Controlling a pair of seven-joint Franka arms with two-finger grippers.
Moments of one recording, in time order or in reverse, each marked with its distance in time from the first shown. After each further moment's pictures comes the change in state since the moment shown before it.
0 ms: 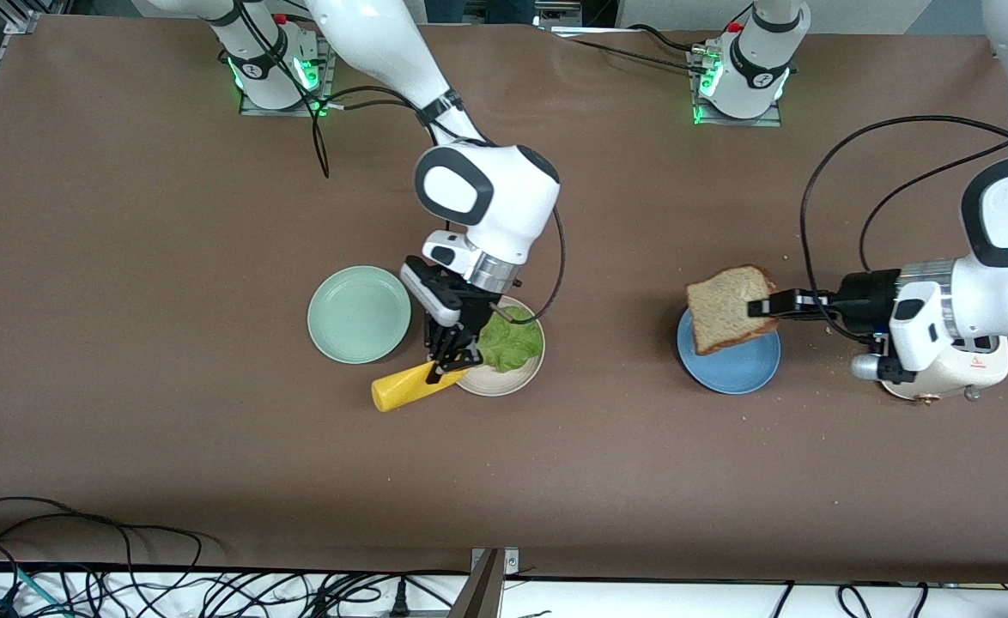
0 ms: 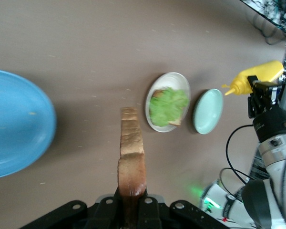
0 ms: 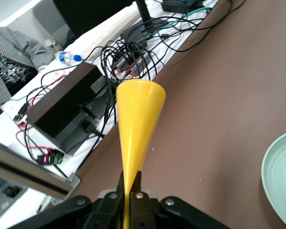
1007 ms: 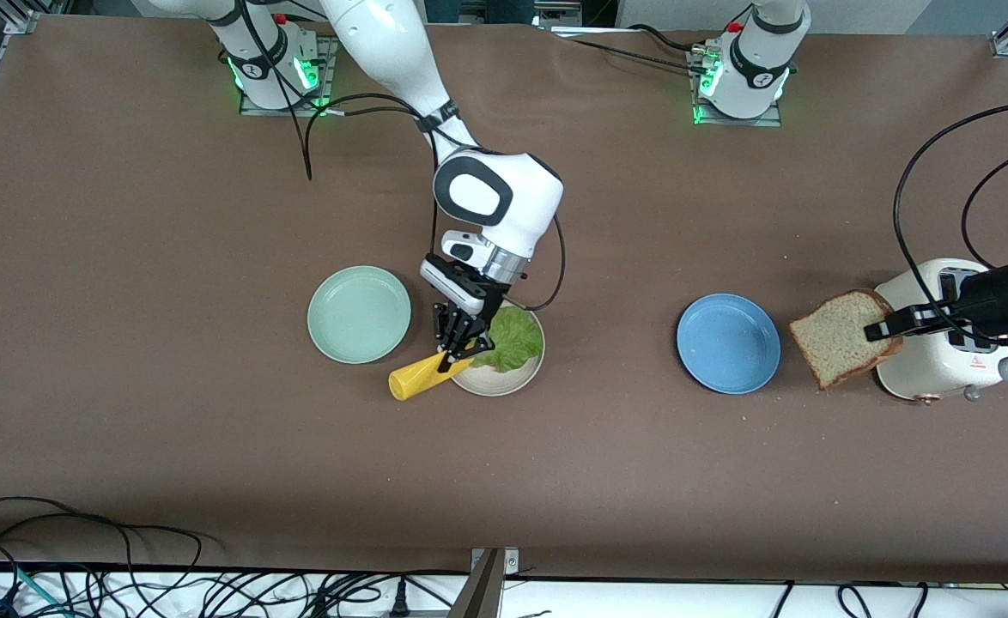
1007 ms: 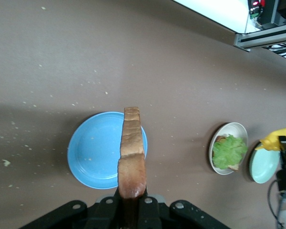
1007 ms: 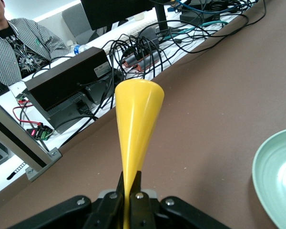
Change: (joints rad) left arm 0.153 -0.063 0.037 0.001 0.212 0.080 0.000; right arm 0.068 0.092 0.043 -0.096 -0.277 0.031 0.139
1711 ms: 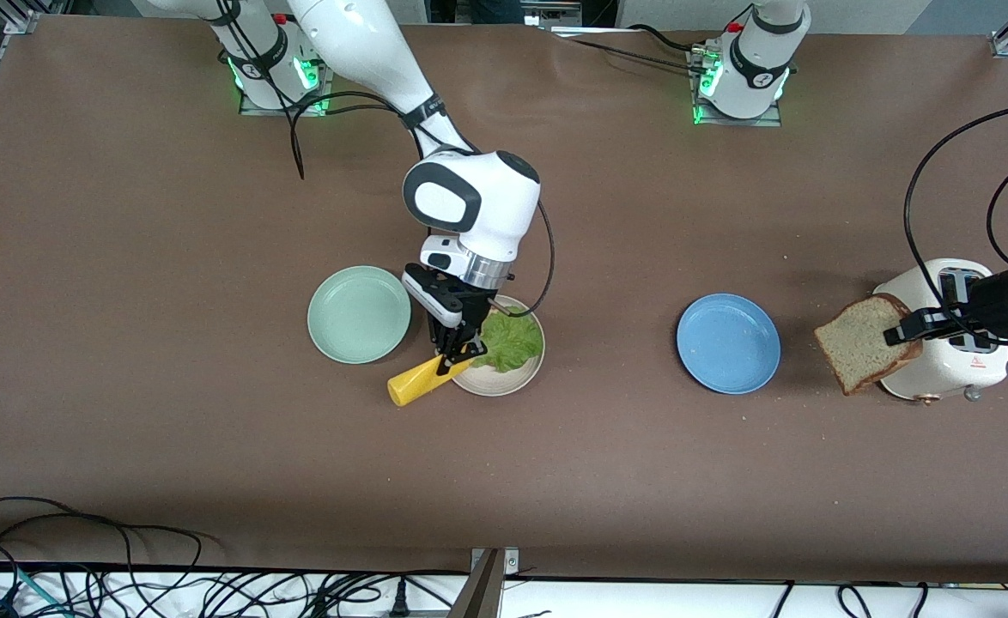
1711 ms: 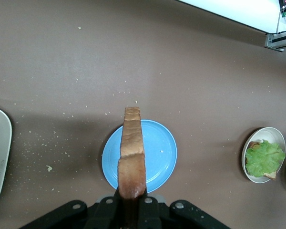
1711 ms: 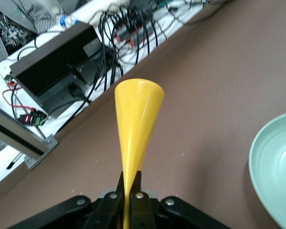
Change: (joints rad) left arm 0.001 -0.007 0.000 0.005 0.138 0.044 0.006; right arm -0.092 -0.109 0.076 -0.088 0.050 0.077 -0.079
